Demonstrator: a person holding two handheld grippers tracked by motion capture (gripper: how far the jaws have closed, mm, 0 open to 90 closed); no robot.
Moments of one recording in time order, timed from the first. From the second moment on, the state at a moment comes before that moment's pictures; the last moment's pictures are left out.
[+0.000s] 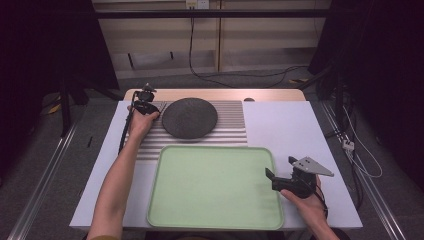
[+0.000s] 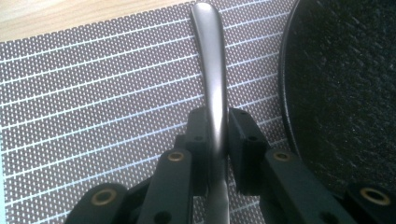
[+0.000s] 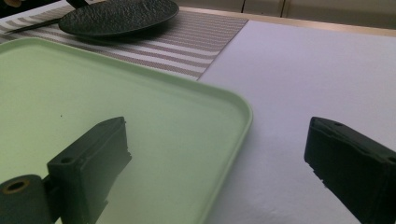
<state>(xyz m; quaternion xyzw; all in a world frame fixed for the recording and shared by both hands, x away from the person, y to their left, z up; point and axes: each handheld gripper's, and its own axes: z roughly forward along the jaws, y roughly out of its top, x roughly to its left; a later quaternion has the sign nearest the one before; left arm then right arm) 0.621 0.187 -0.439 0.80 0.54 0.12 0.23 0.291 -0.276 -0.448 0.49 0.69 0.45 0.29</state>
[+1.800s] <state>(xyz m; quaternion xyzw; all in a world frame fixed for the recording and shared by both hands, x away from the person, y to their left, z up) 0.591 0.207 -0.401 0.80 0.52 0.14 0.25 0.289 -0.273 -0.446 0.49 0.69 0.45 0.29</state>
